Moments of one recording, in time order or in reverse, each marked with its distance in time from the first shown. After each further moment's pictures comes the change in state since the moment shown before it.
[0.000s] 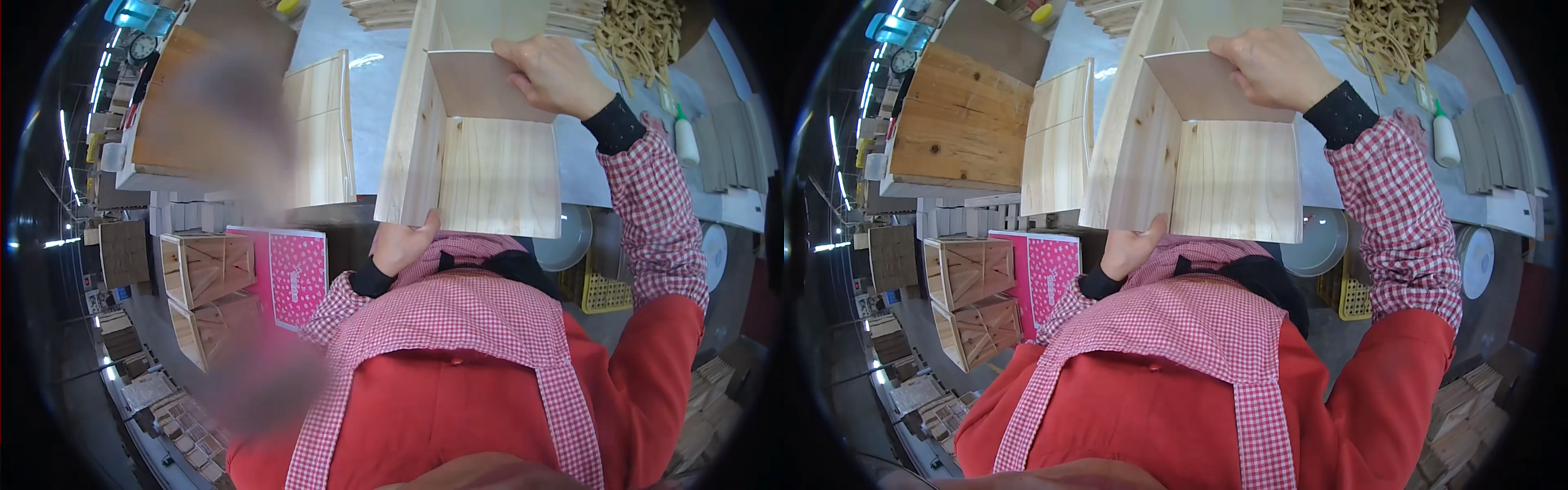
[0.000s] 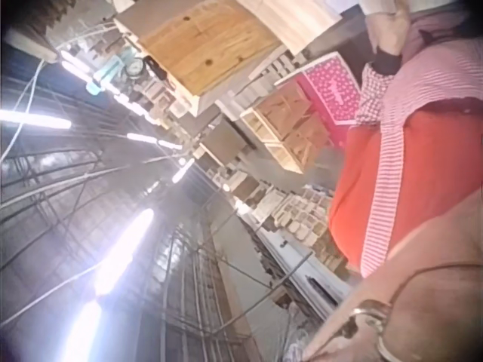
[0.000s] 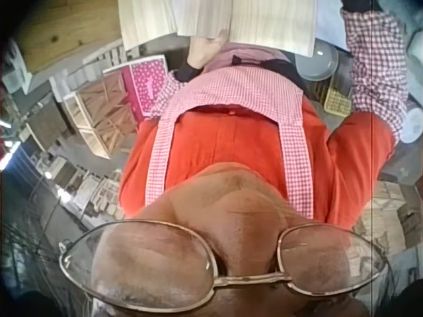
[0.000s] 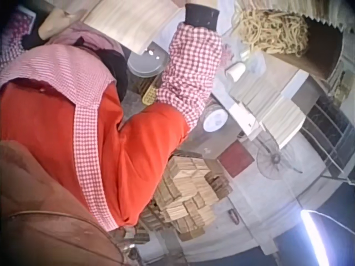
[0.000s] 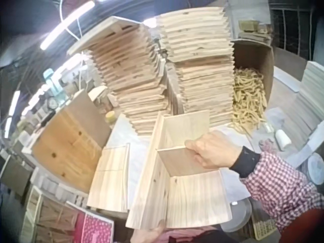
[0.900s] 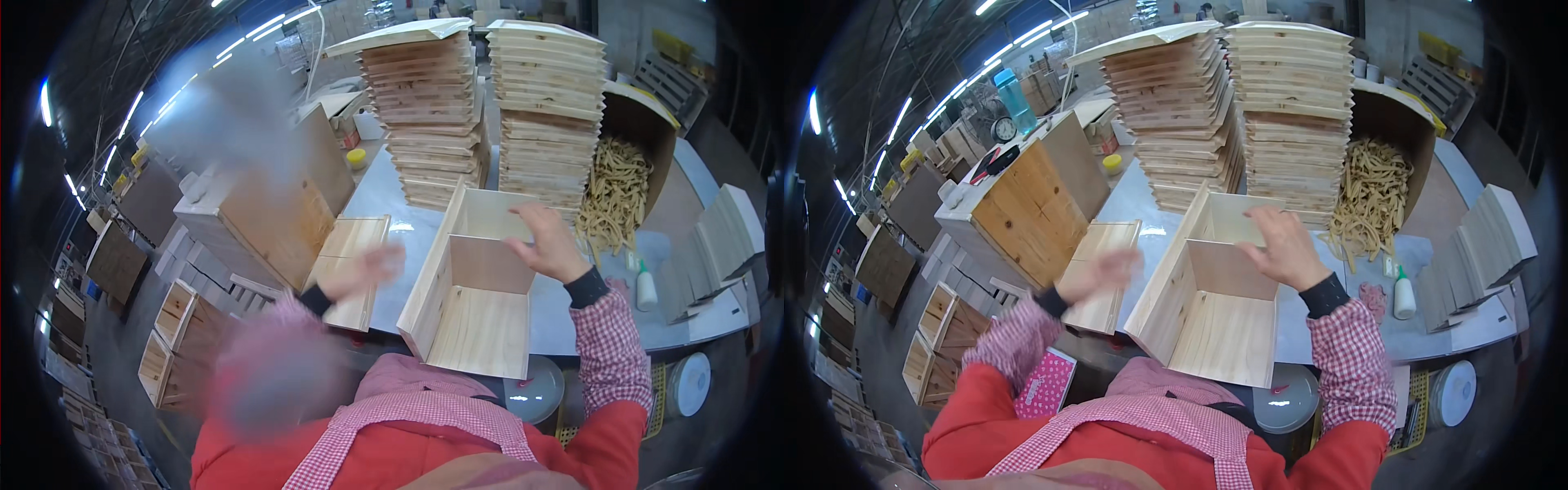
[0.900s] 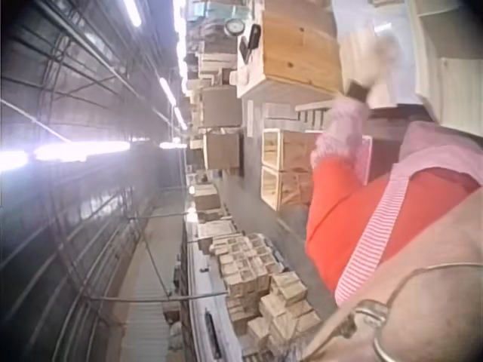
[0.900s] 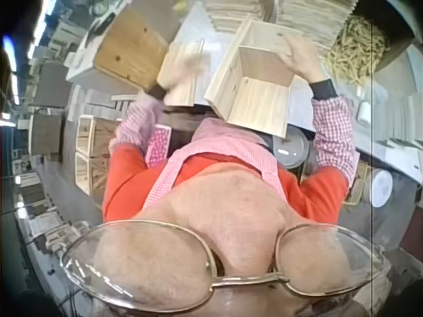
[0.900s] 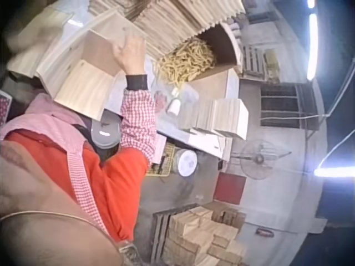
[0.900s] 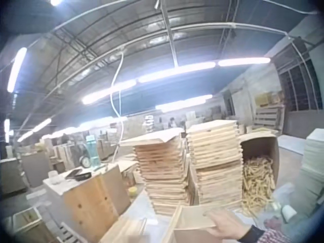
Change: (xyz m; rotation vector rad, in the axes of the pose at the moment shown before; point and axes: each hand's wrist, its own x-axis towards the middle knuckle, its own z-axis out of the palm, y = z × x) left_hand 0.113 0.017 -0.134 -0.482 -0.428 -0.074; right_hand -0.013 0.001 -0.053 0.170 0.471 -0.129
